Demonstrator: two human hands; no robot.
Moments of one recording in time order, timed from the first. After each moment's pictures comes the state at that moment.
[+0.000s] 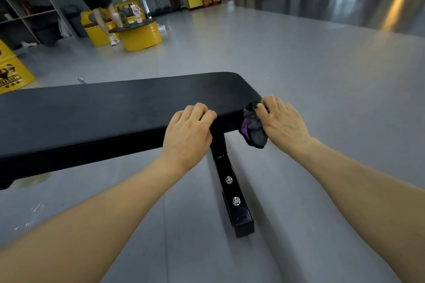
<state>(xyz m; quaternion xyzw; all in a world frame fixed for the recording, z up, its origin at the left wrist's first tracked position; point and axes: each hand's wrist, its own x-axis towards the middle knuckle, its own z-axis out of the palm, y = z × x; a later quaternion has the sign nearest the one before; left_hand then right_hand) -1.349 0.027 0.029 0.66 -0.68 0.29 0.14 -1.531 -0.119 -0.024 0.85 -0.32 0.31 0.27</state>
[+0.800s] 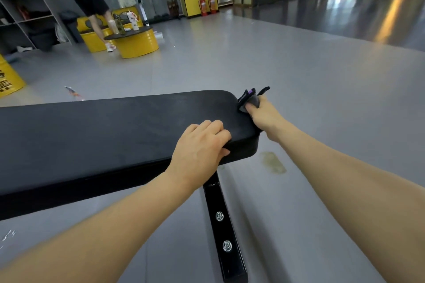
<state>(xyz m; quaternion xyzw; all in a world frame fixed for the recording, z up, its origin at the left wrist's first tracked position) -1.366 -0.042 0.034 0.61 -0.74 0.25 0.15 -1.479 -0.211 0.013 0.65 -0.44 0.34 -0.52</state>
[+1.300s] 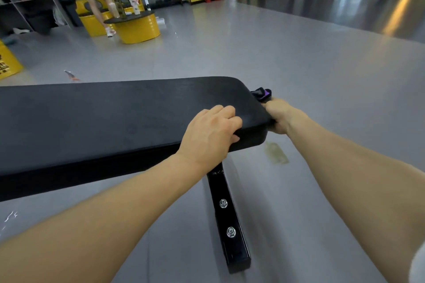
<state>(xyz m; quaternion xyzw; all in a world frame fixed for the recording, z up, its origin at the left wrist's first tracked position) -1.361 -0.050 0.034 0.60 -0.75 0.23 0.16 -1.477 -0.211 0.003 0.49 -0.45 0.29 -0.69</state>
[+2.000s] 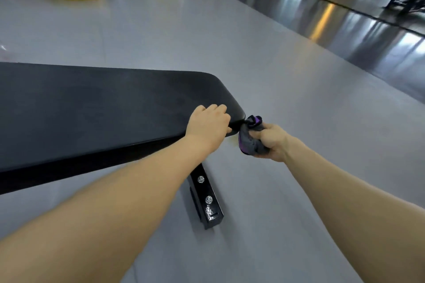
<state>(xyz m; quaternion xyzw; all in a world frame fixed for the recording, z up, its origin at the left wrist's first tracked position) -1.364 -0.043 0.058 0.64 -0.75 0.12 0.06 -1.523 -0.083 0.056 0.43 -0.58 0.24 -0.64</state>
